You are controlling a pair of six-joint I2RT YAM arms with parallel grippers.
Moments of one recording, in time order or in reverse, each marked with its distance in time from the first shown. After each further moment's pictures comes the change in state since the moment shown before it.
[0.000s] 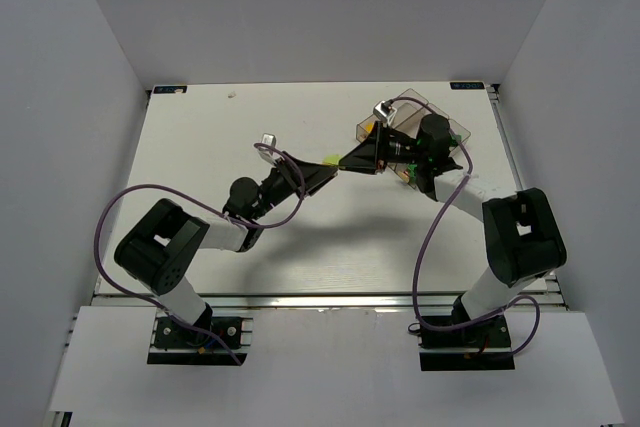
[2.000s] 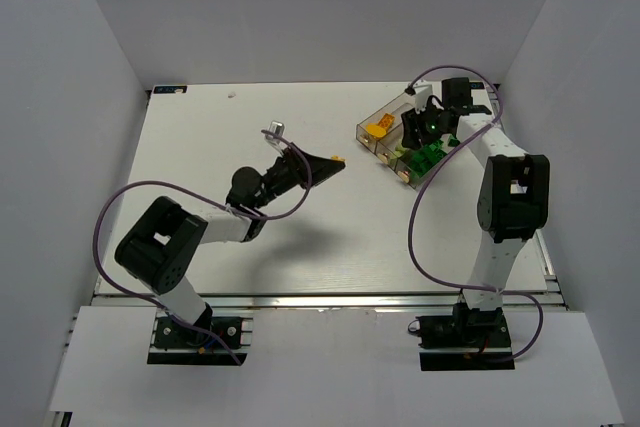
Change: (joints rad) left arm 0.000 0.004 0.082 -0.019 0.097 0.104; right arm -0.261 0.330 0.626 -1.205 0.676 -1.612
